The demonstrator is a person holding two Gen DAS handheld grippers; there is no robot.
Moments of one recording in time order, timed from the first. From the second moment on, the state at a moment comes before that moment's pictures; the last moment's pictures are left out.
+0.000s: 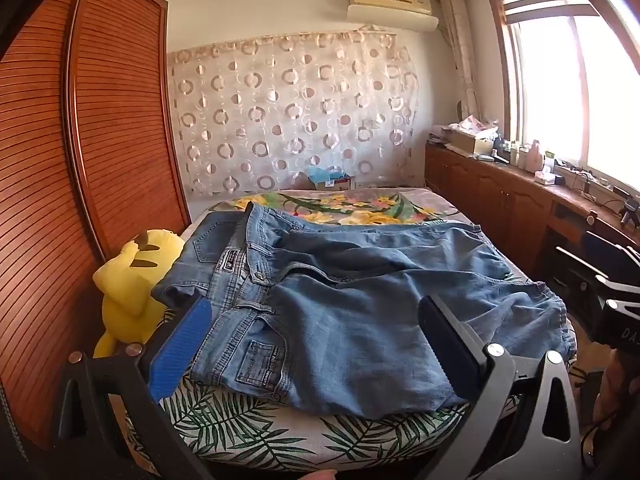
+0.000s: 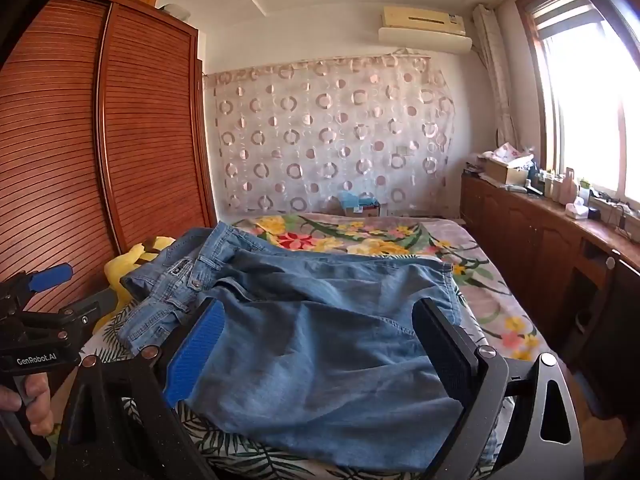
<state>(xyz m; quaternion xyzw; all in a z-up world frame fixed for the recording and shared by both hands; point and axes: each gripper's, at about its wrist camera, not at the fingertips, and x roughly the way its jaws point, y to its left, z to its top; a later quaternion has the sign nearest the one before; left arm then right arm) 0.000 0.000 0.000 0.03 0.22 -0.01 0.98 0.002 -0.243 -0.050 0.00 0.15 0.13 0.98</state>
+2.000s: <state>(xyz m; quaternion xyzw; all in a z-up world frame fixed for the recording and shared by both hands) -0.002 -0.005 0.001 0.03 0.21 -0.01 0.98 0.003 -0.244 -0.049 0.00 0.15 0.12 0.98</state>
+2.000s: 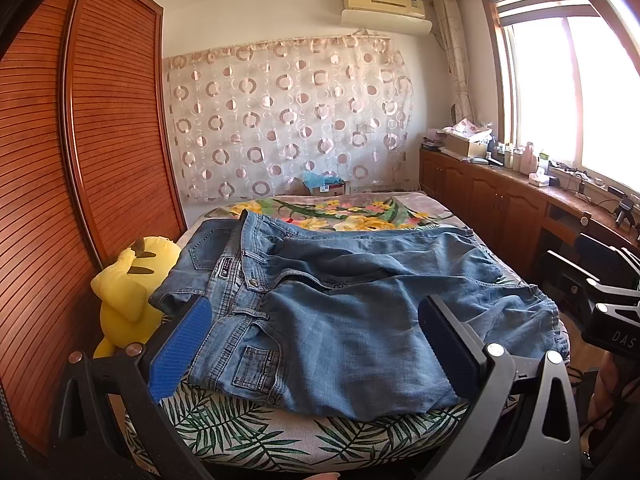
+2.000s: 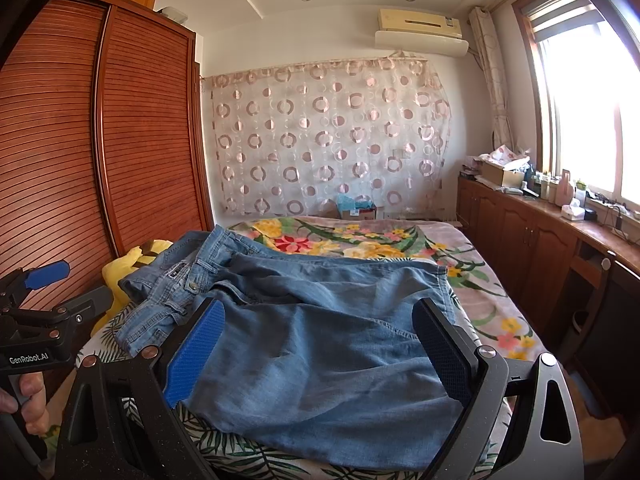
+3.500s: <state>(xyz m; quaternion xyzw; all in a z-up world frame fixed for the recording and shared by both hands) 0.010 -0.009 -0.020 0.02 0.25 -0.02 0.97 0.013 -0.248 -0.060 0.01 0.17 0.13 0.98</state>
